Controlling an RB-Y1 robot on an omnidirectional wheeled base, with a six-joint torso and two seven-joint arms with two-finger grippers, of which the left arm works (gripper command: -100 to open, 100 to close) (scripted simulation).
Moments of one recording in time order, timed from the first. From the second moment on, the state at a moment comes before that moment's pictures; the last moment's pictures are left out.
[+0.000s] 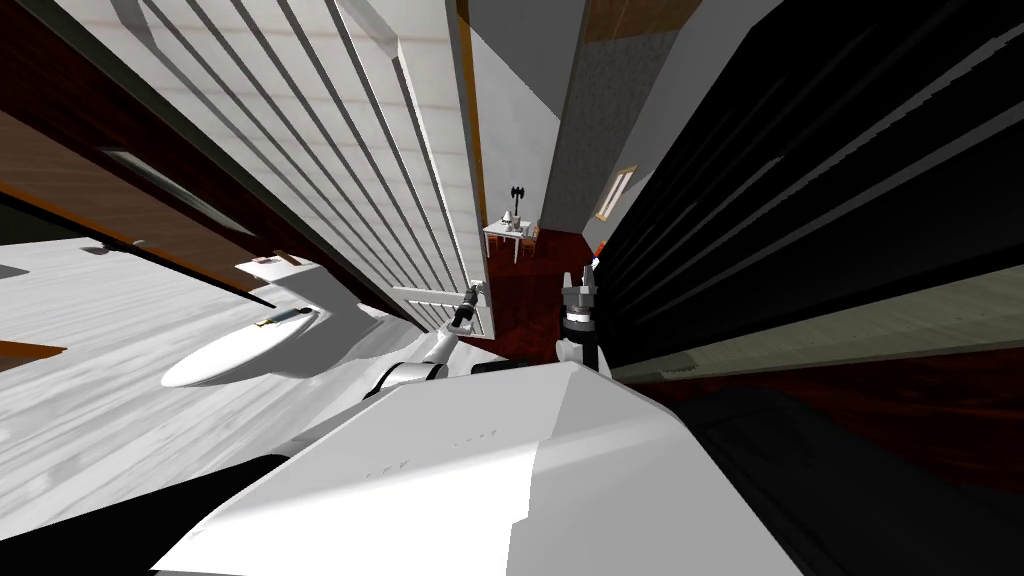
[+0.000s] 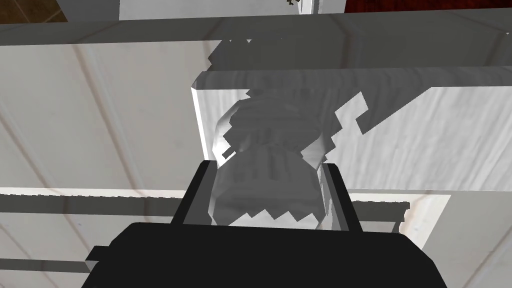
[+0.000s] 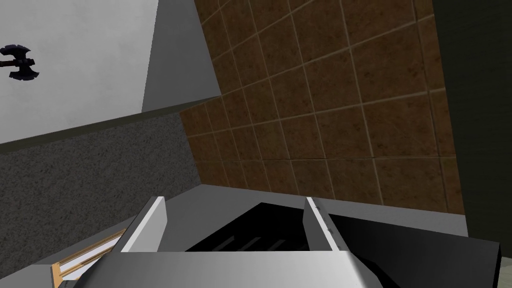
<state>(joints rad) -0.44 0.04 -0.01 -0.68 -0.08 -0.46 0.12</state>
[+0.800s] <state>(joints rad) -0.42 0.06 0.04 -0.75 -0.06 -0.43 0.10</state>
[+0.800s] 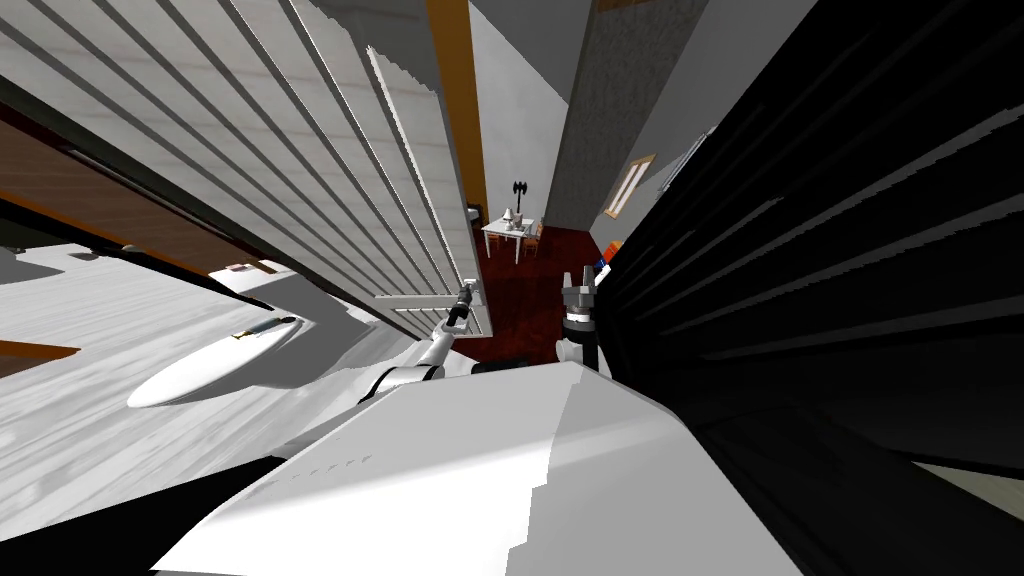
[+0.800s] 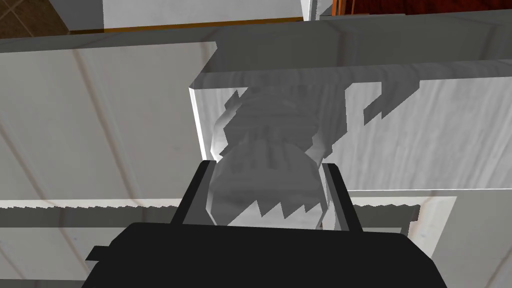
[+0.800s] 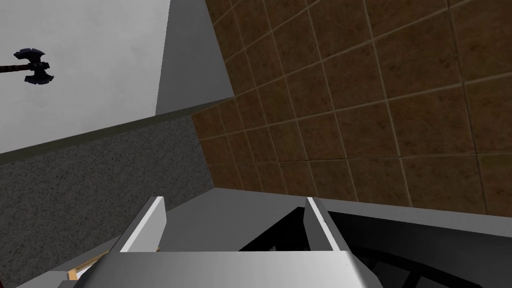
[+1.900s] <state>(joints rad) -0.45 0.08 0.08 -0.69 -0.05 -0.45 0.09</state>
